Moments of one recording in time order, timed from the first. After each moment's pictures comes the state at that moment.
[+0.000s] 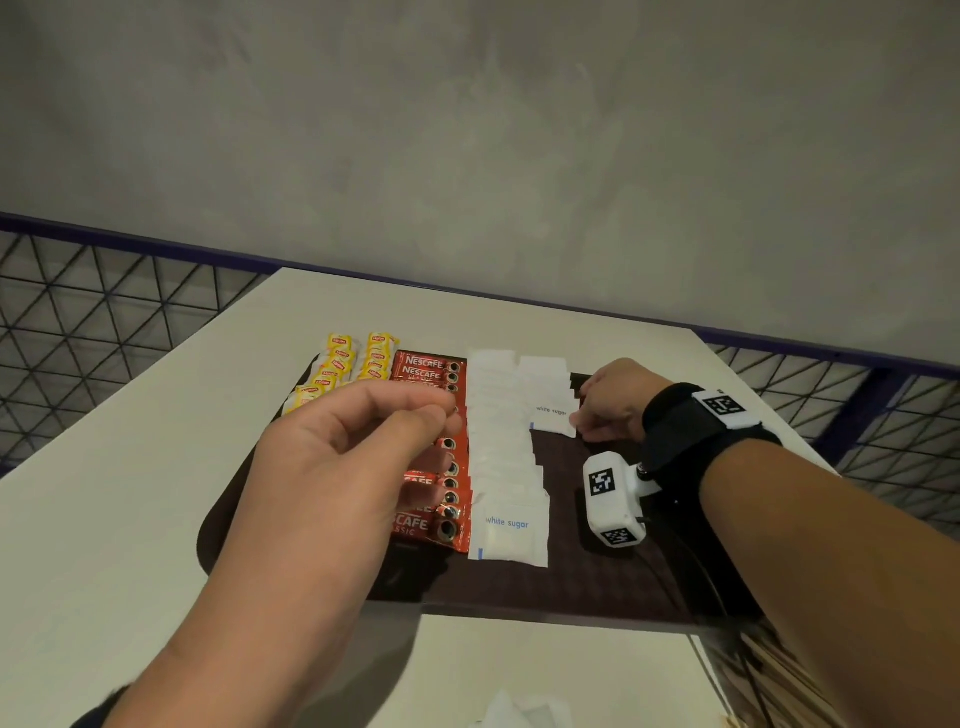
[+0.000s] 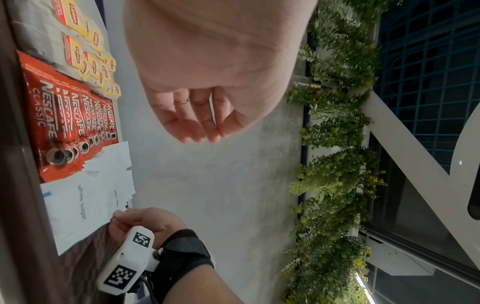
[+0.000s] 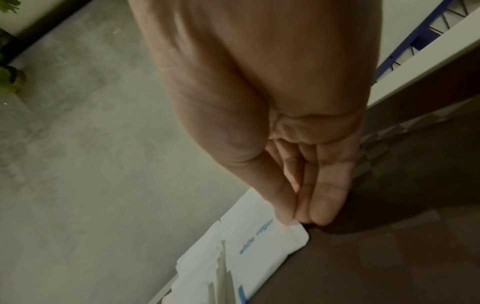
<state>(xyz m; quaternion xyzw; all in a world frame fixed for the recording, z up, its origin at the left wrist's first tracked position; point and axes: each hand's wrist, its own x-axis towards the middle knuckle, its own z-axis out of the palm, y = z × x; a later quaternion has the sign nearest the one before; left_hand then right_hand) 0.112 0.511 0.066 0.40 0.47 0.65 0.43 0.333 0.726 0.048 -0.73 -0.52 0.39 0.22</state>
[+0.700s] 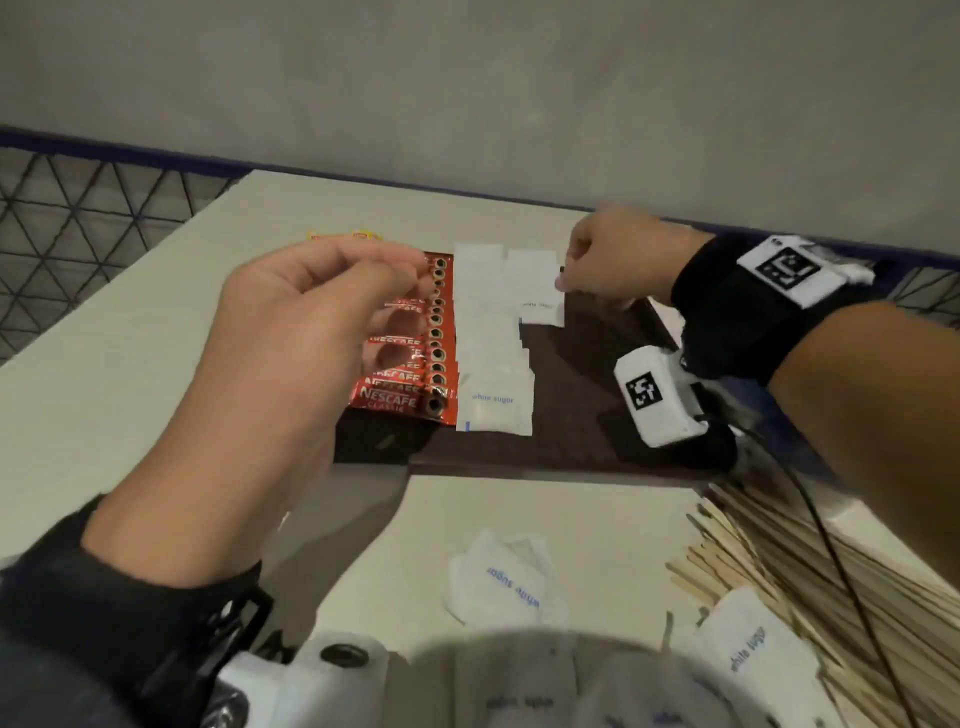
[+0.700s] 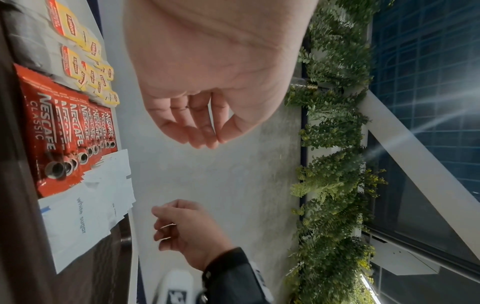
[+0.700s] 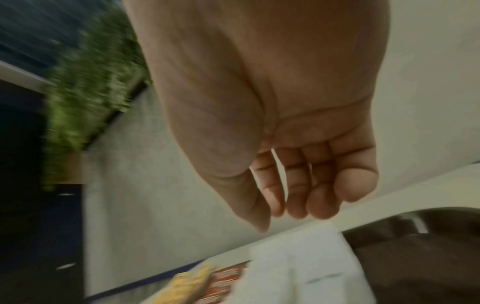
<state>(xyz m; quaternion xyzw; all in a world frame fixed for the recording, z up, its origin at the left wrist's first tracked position) 0.110 0.514 0.067 0.43 0.47 0.64 0.43 0.322 0.665 0.101 -0.65 -0.75 0.09 0.07</state>
